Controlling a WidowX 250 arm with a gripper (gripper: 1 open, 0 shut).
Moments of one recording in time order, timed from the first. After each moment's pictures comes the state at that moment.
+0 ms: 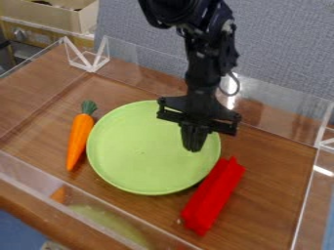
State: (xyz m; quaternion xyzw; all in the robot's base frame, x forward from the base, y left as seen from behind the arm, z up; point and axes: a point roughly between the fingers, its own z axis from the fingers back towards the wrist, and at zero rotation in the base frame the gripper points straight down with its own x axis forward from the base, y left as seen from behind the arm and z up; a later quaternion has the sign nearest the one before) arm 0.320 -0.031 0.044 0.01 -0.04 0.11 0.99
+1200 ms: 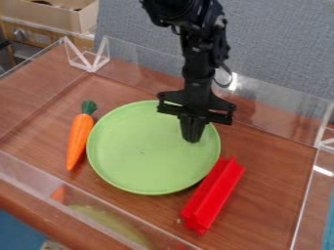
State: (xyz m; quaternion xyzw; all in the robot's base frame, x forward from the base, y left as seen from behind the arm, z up) arm 0.344 -0.022 0.037 -0.01 -0.04 0.12 0.99
